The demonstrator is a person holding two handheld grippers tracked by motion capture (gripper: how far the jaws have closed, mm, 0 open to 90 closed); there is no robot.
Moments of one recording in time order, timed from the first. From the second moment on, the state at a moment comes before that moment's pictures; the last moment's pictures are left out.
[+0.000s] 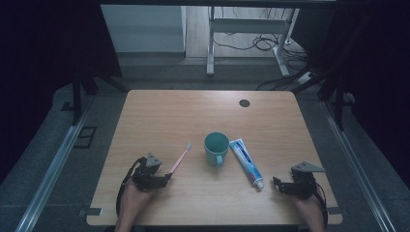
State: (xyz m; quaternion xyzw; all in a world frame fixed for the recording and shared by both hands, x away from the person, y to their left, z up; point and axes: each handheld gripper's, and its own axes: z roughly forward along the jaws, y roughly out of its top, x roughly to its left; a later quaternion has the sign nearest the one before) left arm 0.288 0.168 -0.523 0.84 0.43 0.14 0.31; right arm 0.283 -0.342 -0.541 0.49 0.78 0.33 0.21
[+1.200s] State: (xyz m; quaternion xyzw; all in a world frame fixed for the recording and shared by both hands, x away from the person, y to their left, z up) left arm 0.355 0.118 -0.496 0.89 0.44 0.02 0.12; right arm 0.283 -0.341 -0.541 0.49 0.78 0.33 0.21
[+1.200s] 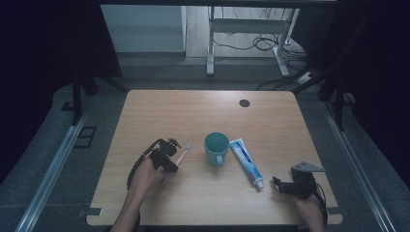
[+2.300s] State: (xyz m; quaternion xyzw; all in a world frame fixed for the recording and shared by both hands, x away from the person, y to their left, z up) left arm 0.383 0.099 -0.499 0.89 0.46 -0.02 0.03; right arm 0.284 -0.341 -0.541 0.49 0.78 0.33 0.21
